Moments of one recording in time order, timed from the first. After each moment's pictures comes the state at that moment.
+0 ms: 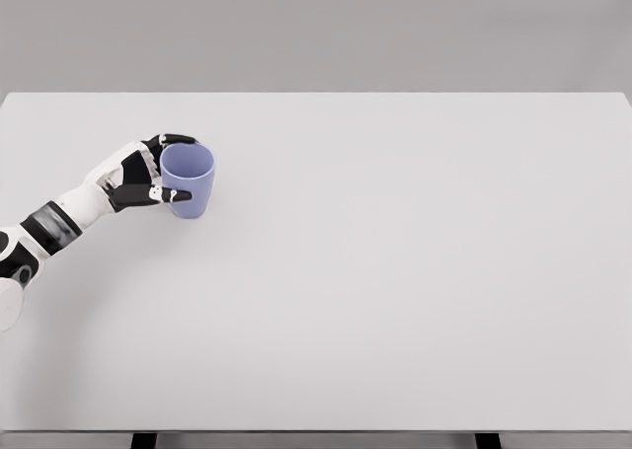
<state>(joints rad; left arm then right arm) -0.52 0.61 -0.65 -0.98 0.88 -0.32 -0.61 -0.01 0.00 -0.04 -0.02 0.10 -0.09 0.32</state>
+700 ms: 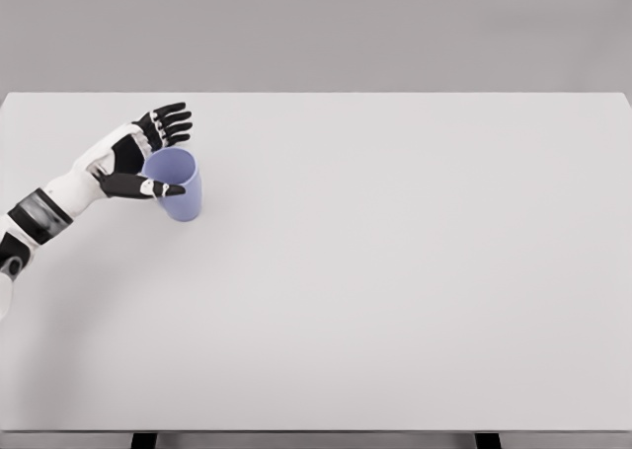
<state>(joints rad) -0.52 0.64 -0.63 -1.06 0.88 -0.38 -0.61 -0.01 0.00 -0.04 -0.02 0.10 -0.09 0.32</state>
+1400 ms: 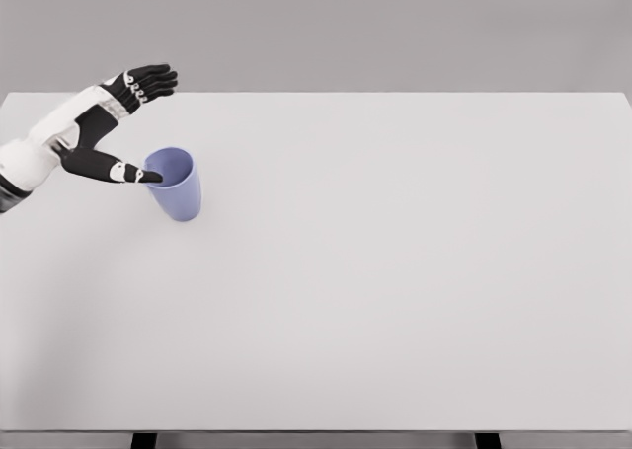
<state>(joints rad) -0.54 0.80 -0.61 -1.29 0.76 -0.59 -0.61 -0.01 0.00 -0.04 -0.02 0.10 -0.09 0.32</state>
